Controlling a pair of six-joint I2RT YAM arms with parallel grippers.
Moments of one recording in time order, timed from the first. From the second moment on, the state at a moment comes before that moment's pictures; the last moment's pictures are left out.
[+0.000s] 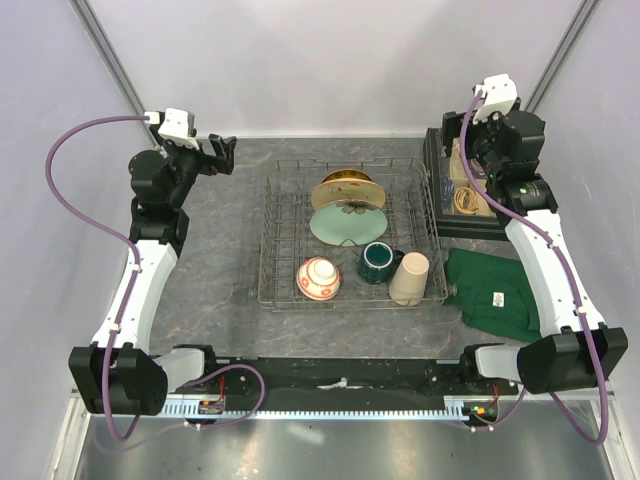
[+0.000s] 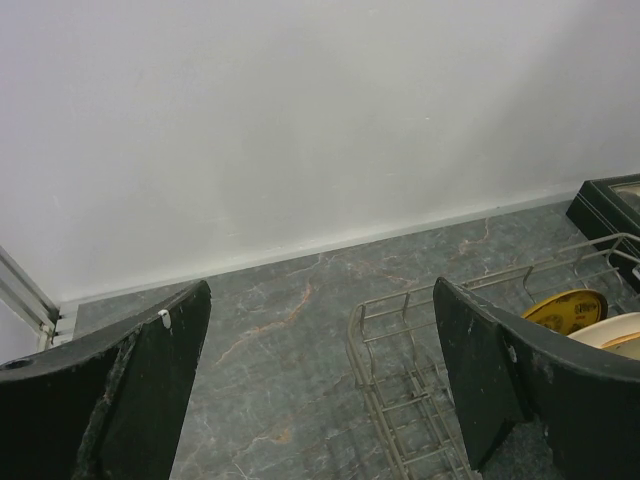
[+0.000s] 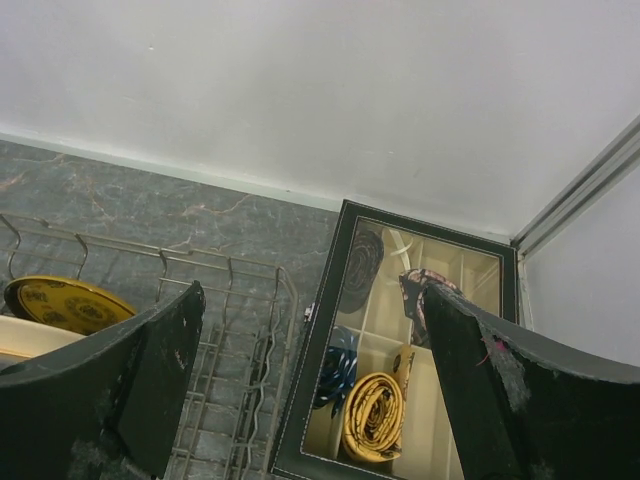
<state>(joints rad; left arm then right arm) -0.02 1.17 1.06 0.21 0.25 0.00 0.09 1.30 1.37 -0.19 -0.05 -0.13</state>
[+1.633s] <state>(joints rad) -0.02 1.20 0.99 -0.19 0.59 0.44 0.50 1.61 1.54 -0.86 -0.29 -0.76</state>
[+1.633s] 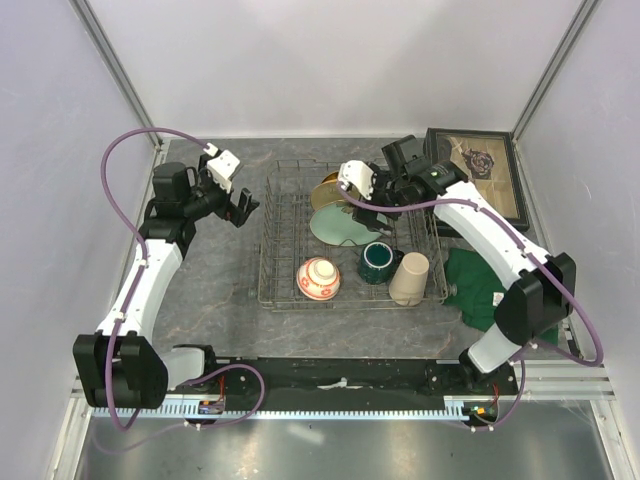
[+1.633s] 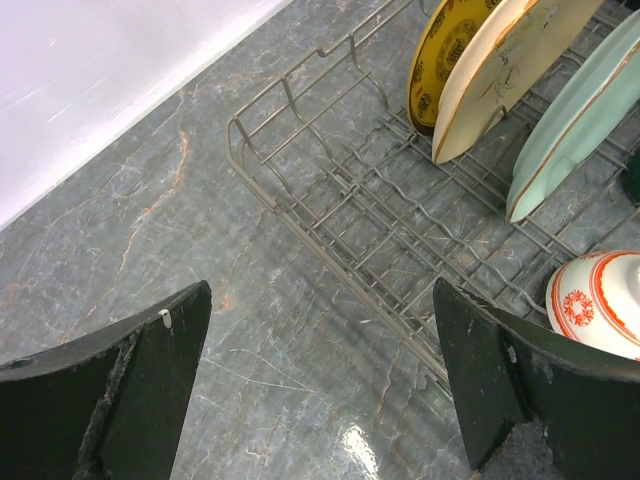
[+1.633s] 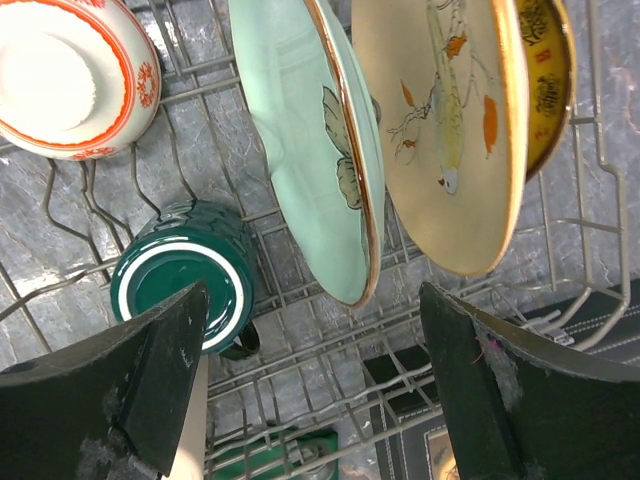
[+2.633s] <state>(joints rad) -0.02 1.20 0.97 -0.18 0.59 0.48 0.54 1.81 1.56 -0.76 -0.23 -0.85</state>
